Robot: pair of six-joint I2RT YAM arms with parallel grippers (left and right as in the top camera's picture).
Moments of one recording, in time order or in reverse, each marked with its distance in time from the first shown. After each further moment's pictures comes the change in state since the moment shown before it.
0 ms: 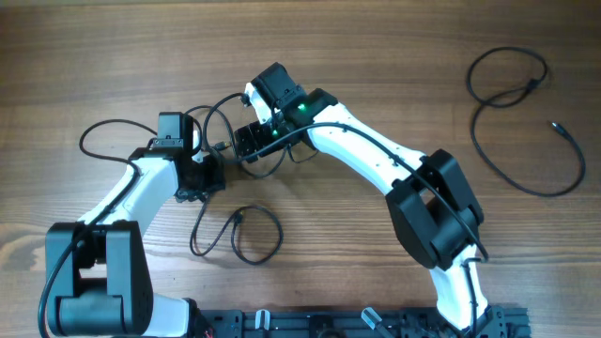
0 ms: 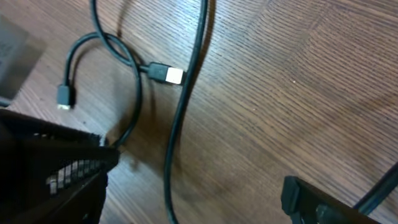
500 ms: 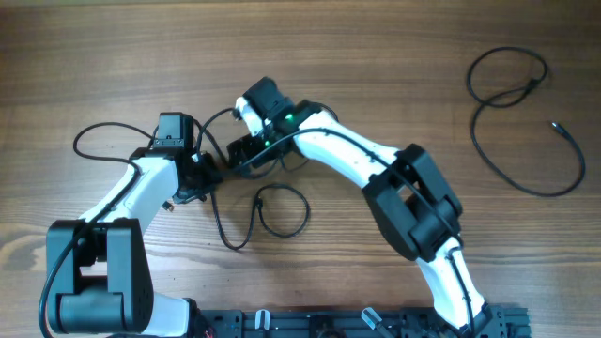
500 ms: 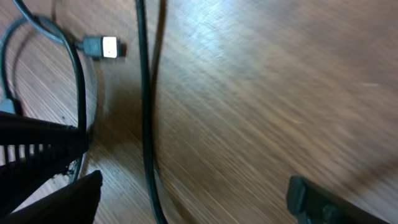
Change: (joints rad) left arm 0.000 0.010 -0.001 0.007 -0.086 -0.080; right arm 0.042 0.104 0.000 0.071 -0.029 -0.042
